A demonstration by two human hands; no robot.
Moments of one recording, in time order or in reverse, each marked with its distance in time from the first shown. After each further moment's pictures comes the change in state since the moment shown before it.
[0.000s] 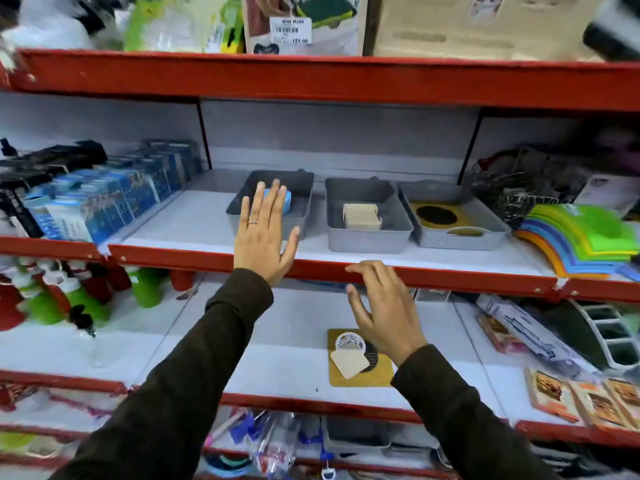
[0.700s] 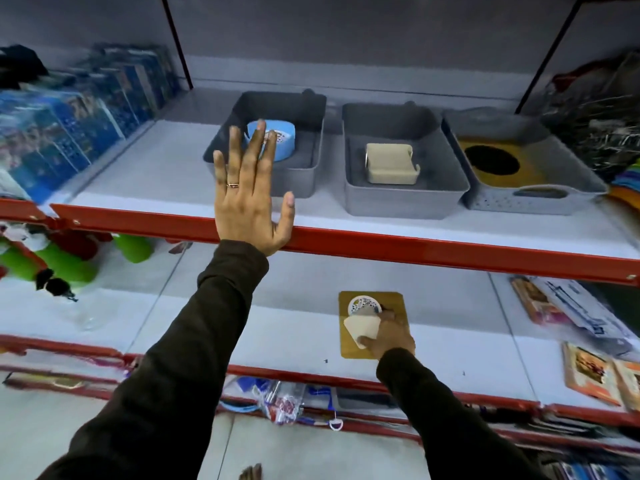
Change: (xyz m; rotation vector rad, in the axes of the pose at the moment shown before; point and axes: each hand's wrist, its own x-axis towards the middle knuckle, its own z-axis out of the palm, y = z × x) left_hand 0.016 -0.036 0.083 0.104 0.213 -0.011; right_hand -0.089 0.090 0.193 -0.025 -0.866 0.911
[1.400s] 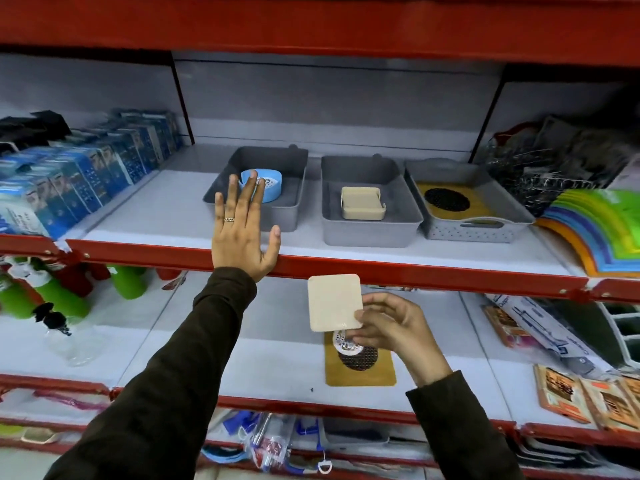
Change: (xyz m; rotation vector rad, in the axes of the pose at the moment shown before) left_hand 0.004 0.010 -0.027 0.078 -0.270 -0.067; right_hand -0.144 -0.031 -0.161 1.241 -0.176 -0.371
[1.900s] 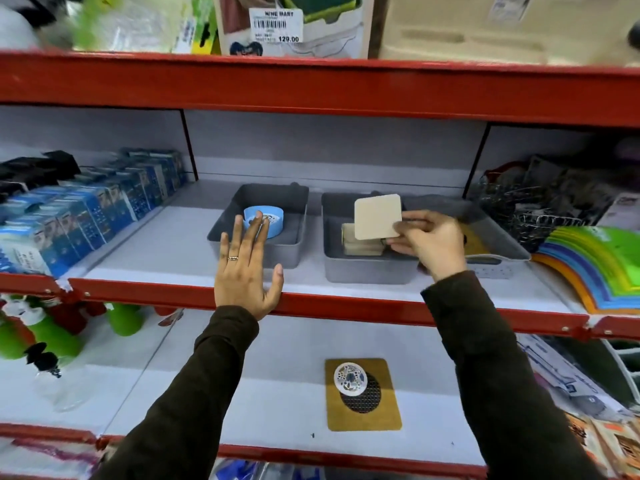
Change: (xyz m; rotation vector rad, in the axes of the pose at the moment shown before) left_hand 0.001 -0.003 0.003 -0.060 -0.010 -0.006; right_hand 0.097 -0.140 -0.014 -0.163 0.295 -0.301
